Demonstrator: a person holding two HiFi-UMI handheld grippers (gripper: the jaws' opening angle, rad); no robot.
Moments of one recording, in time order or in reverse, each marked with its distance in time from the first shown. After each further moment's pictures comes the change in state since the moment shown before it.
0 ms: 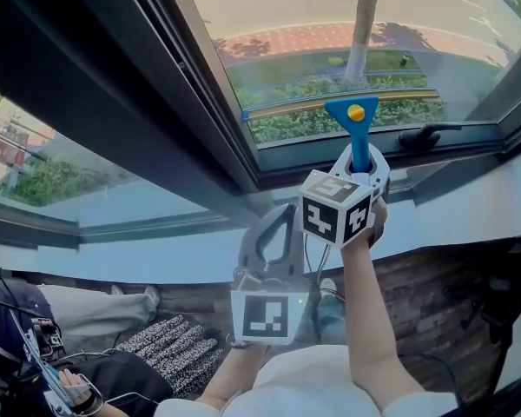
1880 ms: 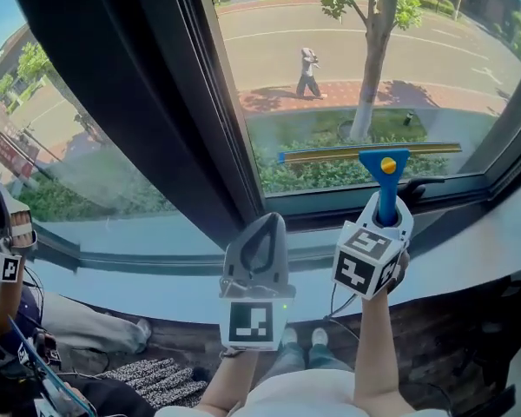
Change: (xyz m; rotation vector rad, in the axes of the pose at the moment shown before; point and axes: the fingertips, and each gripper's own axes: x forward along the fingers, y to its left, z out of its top) left arm -0.003 0.032 0.075 0.024 -0.153 0.121; right arm -0.046 -0.074 0.030 0.065 -0.101 -0.021
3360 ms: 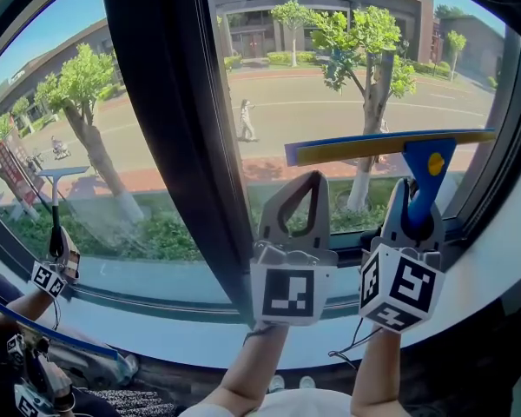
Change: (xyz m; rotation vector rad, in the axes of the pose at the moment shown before) left arm 0.021 -0.066 0.201 0.124 -0.432 -0.054; right arm -0.138 -0.108 0.174 0.259 -0.664 0.054
